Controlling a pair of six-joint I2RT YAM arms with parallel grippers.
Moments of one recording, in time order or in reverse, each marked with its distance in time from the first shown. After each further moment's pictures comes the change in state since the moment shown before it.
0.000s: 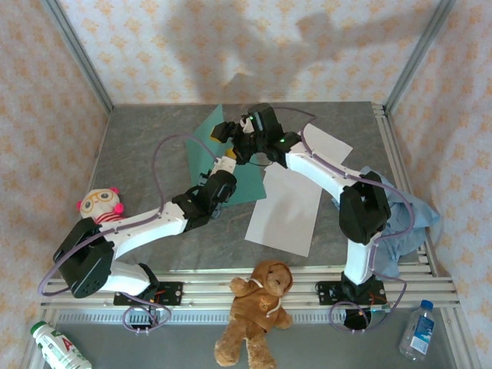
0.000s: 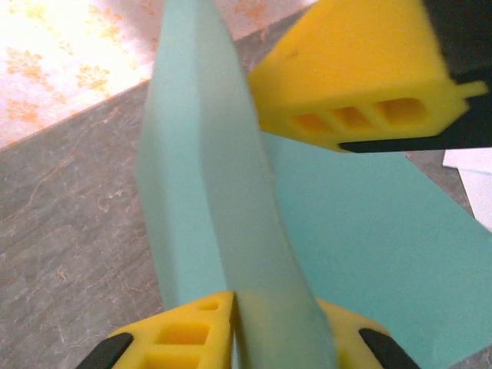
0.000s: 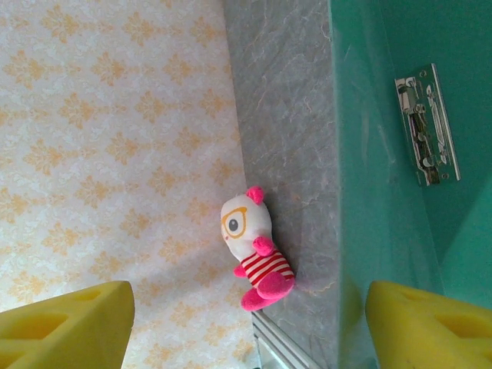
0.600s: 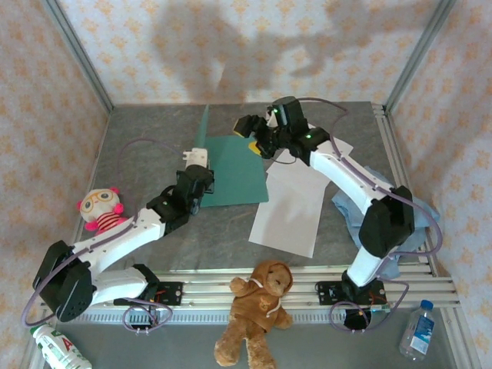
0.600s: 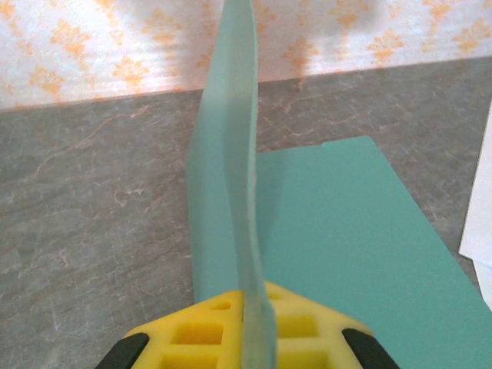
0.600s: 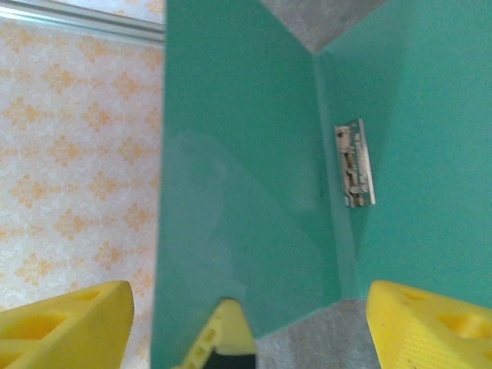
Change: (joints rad) left arm 0.167 -0.201 -0.102 0.059 0.134 -0.148; right arm -0.096 -0.190 -0.086 -0.164 0.103 -0.131
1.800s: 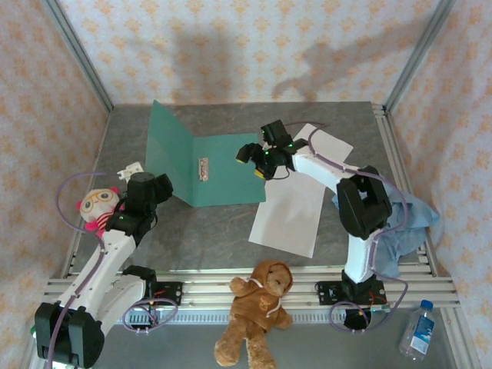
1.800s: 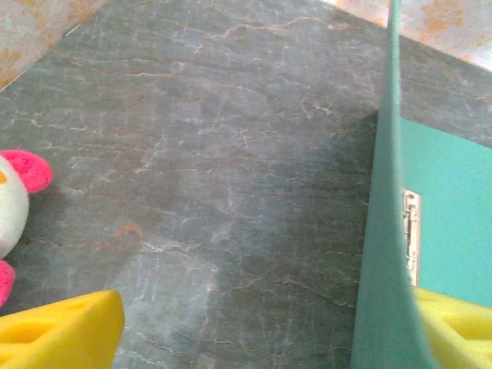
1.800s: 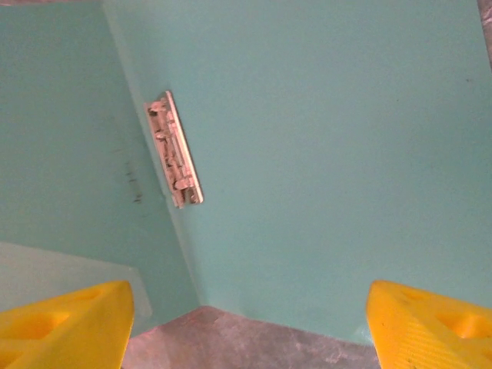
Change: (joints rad) left arm 0.484 -0.294 -0.151 -0.318 0.212 -0.266; right arm -0.005 0.240 -0.075 -0.010 0.040 -0.090
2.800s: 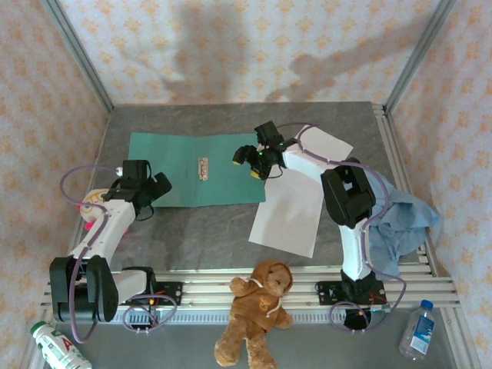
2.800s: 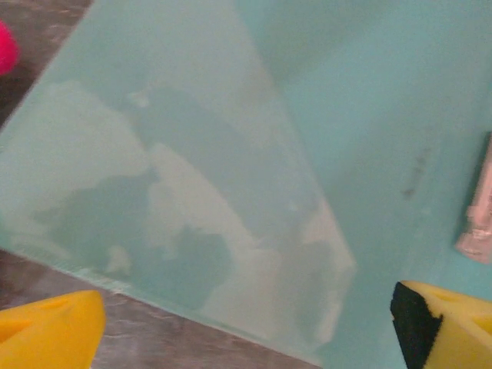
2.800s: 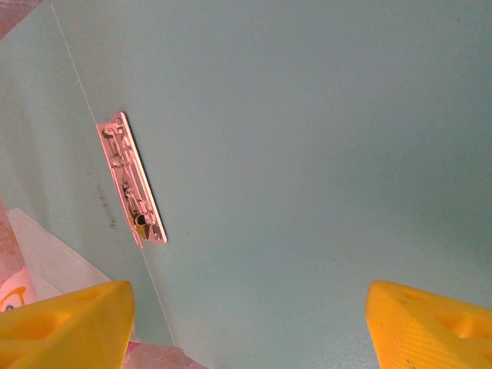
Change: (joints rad) left arm 0.194 0.301 0.154 -0.147 0.288 -0.055; right arm 0.000 0.147 0.090 0.011 -0.004 -0.029
